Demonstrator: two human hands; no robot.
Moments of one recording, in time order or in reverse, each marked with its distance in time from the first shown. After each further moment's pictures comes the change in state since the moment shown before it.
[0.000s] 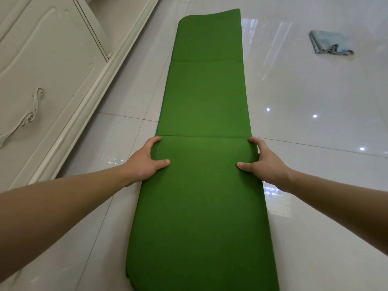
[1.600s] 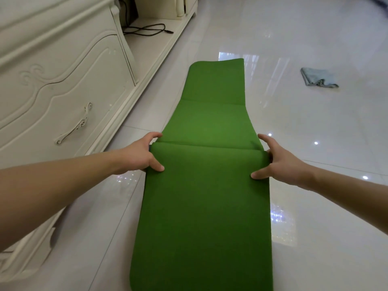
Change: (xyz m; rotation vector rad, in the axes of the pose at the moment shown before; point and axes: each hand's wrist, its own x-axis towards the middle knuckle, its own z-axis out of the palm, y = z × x) left_hand -0.073 0.054 -0.071 -0.070 -0.122 -0.052; right_hand -0.094 -0.069 -0.037 -0.106 -0.110 -0.190
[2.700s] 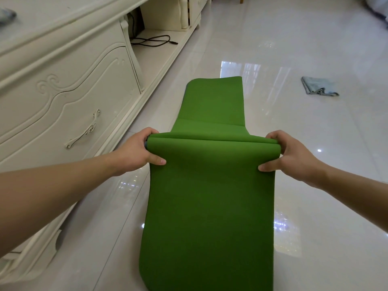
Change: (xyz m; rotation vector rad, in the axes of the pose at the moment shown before) left_hand -0.020 0.006 -0.013 -0.035 0.172 0.255; right_hand -0.007 -0.012 -0.020 0.044 0.142 -0.220
